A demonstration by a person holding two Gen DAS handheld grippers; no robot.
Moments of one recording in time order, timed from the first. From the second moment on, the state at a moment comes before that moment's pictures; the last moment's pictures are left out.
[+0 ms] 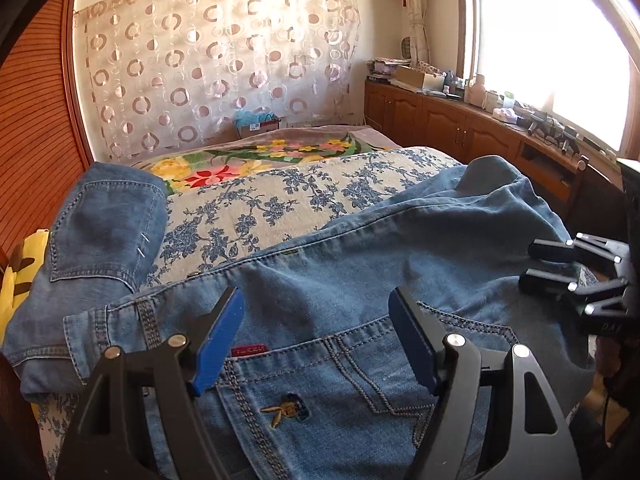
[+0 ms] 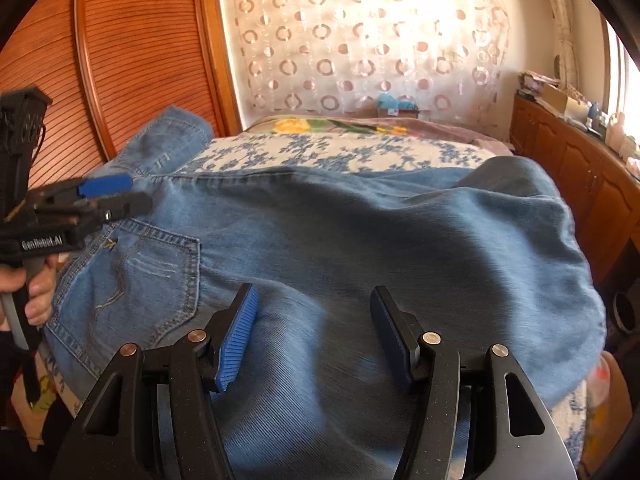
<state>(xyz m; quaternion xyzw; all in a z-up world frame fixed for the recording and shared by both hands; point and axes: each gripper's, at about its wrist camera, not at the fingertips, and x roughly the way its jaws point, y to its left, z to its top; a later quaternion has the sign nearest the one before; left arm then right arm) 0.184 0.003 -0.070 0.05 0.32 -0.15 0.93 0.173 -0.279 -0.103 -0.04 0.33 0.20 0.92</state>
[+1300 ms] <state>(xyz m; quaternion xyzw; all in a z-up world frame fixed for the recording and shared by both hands) 0.285 -0.071 -0.086 0.10 0.40 -0.21 0.89 0.311 -0.439 -0.088 0.01 0.42 0.15 0.89</state>
